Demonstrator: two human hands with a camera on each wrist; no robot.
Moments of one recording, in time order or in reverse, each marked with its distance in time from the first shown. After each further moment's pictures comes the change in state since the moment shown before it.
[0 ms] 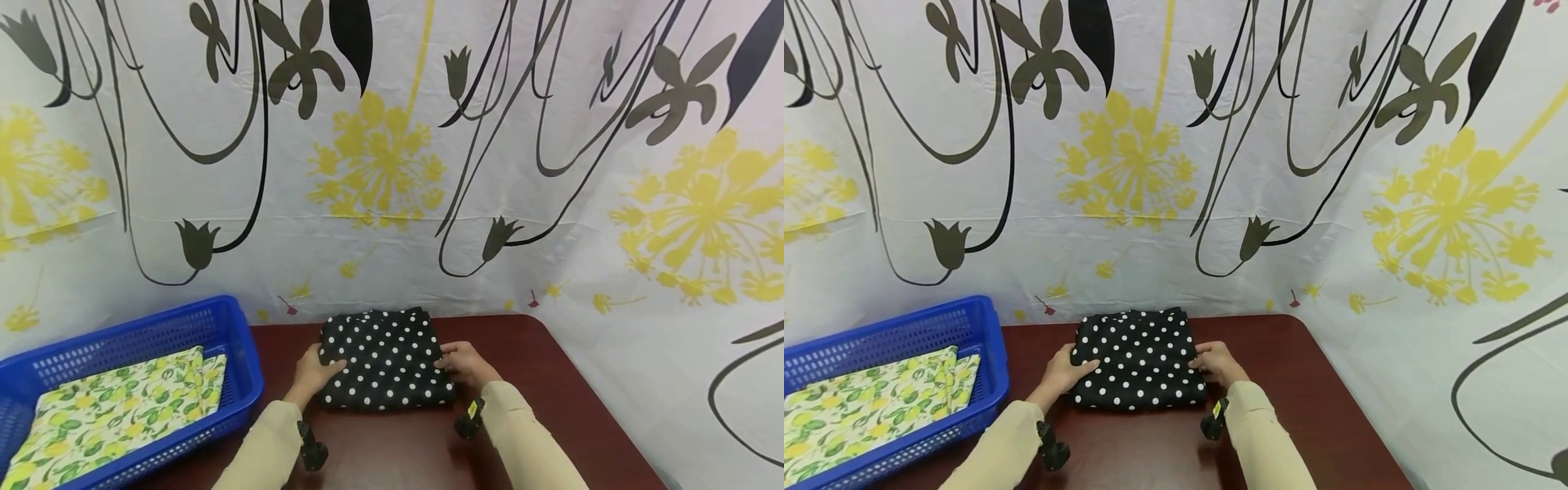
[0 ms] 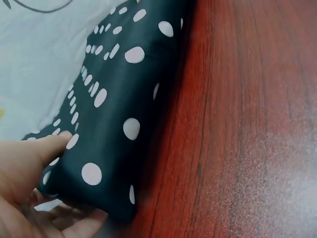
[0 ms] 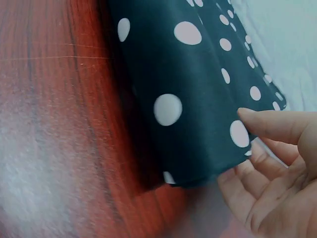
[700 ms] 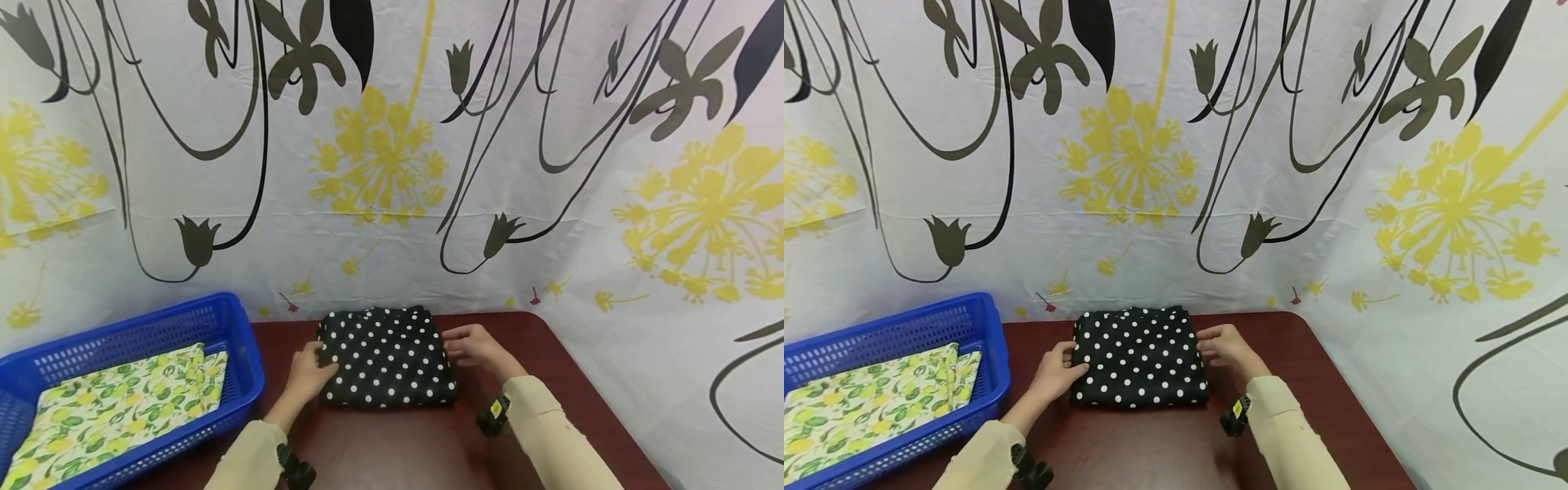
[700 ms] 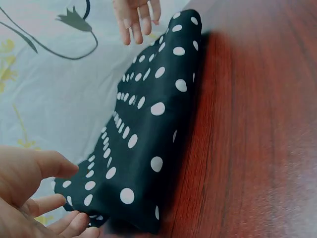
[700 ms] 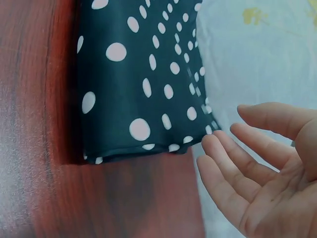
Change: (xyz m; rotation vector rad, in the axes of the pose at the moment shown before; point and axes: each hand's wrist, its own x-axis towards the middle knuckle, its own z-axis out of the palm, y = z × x) left_hand -0.029 0.015 -0.020 -0.062 0.027 0.084; right_hand -0.027 -0.041 -0.025 -0.146 -0.082 -0.103
